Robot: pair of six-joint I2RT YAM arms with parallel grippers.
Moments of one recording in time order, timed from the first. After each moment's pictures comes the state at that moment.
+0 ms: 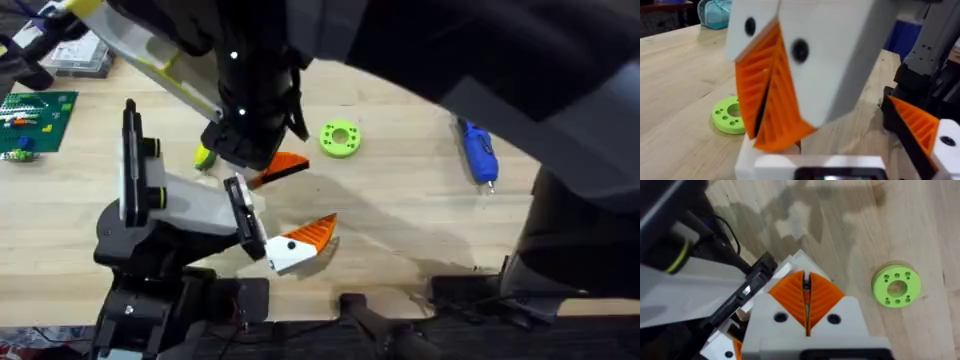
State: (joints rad) left arm -0.11 0.01 0.01 -0.10 1.06 -0.12; right arm 1.05 2.05 2.19 -1.49 -0.09 -0.10
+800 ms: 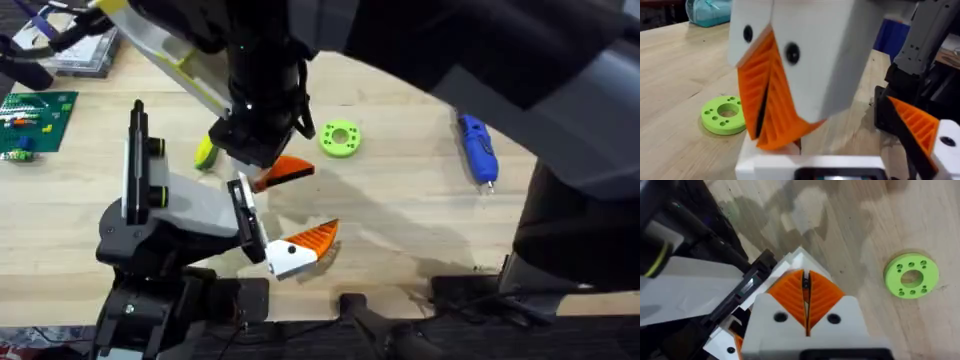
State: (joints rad) left arm -0.12 0.01 0.01 -0.11 1.09 -0.14; right arm 1.02 2.06 2.19 -1.55 -0.15 -0.06
